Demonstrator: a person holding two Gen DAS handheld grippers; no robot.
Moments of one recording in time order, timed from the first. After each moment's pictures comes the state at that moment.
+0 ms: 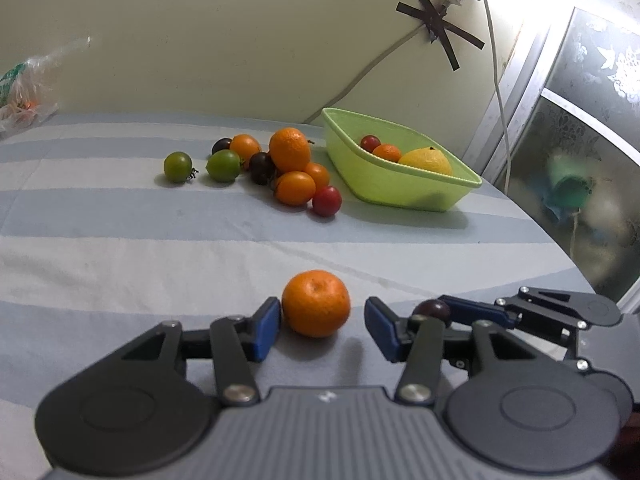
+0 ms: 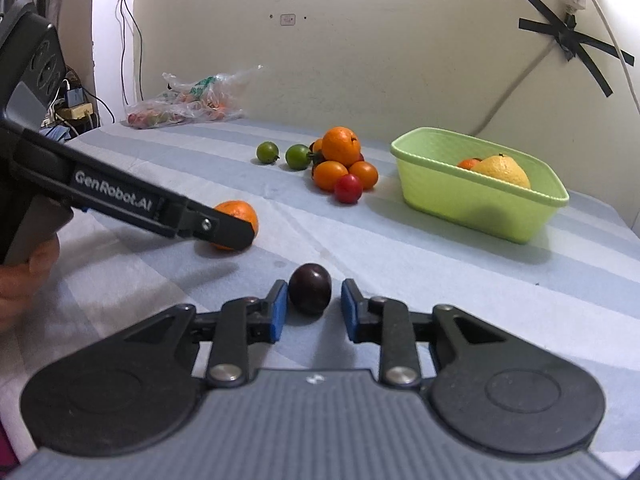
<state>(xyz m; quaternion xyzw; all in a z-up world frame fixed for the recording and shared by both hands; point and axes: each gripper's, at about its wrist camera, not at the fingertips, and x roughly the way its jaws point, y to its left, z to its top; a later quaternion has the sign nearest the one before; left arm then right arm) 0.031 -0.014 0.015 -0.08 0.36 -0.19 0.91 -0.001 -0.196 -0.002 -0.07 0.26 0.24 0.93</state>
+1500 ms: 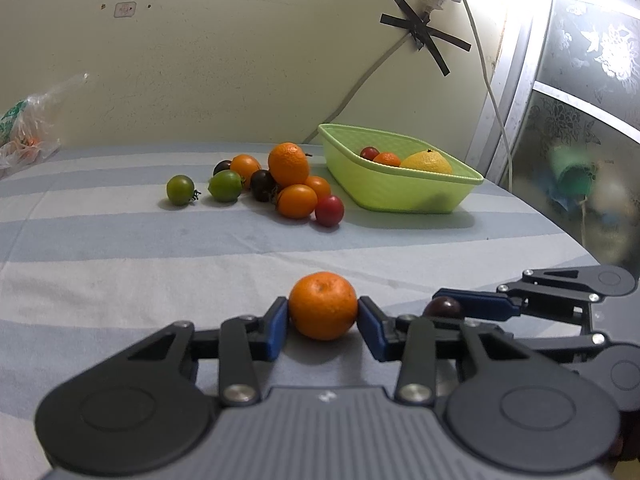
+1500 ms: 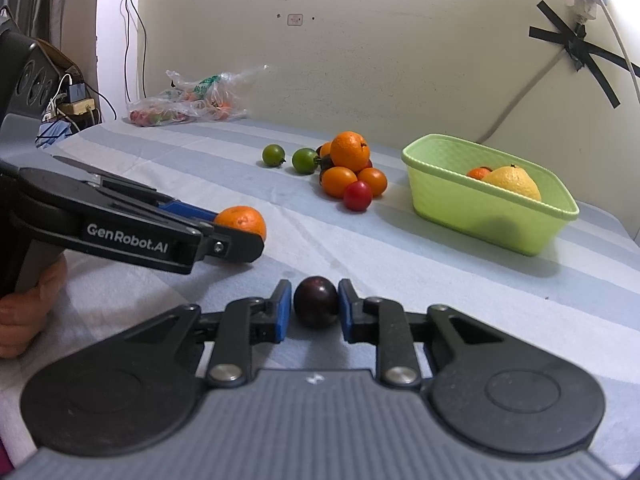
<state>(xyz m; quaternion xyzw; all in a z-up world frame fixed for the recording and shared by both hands) 0.019 -0.021 0.007 -0.04 0.31 -0.18 0.93 0.001 -0.185 -0.002 -0.08 0.26 0.24 0.93</state>
